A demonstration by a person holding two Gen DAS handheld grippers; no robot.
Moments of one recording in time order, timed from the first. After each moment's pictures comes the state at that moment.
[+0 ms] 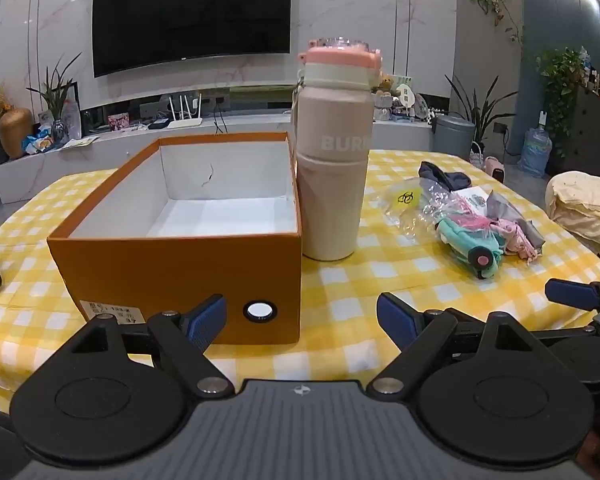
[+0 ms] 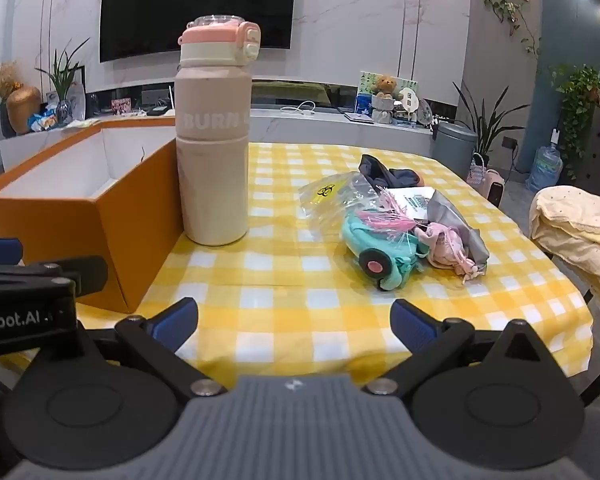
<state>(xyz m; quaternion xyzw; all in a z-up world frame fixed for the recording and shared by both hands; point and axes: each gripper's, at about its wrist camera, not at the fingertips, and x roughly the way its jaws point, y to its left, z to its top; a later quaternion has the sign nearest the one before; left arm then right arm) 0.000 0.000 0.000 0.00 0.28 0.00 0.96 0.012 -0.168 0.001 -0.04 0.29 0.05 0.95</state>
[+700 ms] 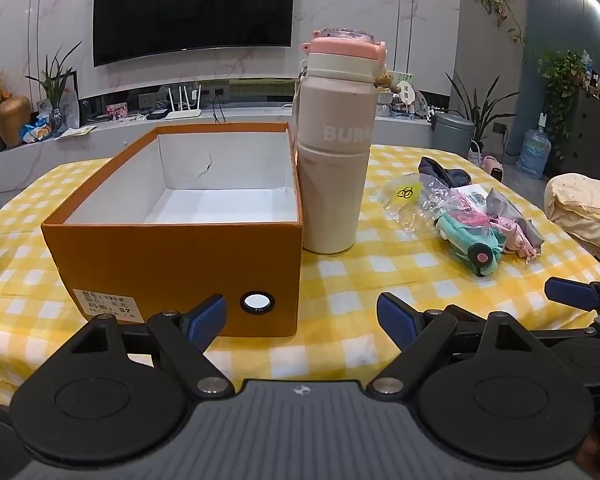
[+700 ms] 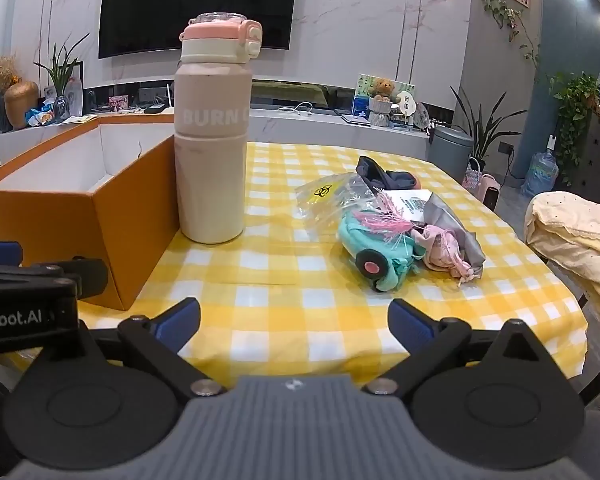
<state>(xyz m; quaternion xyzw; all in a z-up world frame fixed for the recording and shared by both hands) 0.005 0.003 -0.006 -0.01 0.29 0.00 0.96 0.011 -0.167 0.000 -0.07 0.29 0.04 0.95</state>
